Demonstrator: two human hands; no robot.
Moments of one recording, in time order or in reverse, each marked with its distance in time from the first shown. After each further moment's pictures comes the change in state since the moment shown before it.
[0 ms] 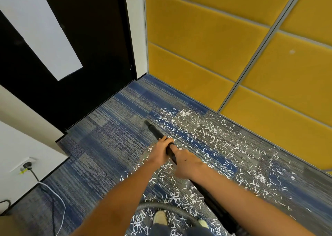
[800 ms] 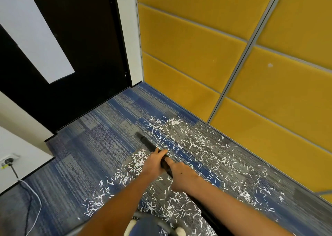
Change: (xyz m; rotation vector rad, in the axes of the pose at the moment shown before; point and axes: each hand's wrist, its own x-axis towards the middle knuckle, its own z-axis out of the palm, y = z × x) left_hand 0.024 0.123 0.112 0.198 0.020 -0.137; right_hand -0.039 0.171 -0.024 -0.014 -0.040 -0.094
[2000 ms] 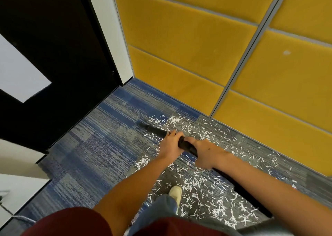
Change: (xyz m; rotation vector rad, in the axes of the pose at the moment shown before) left_hand 0.191 0.017 -0.050 -0.031 0.027 0.171; right_hand 0.123 0.038 -0.148 0.109 0.013 0.050
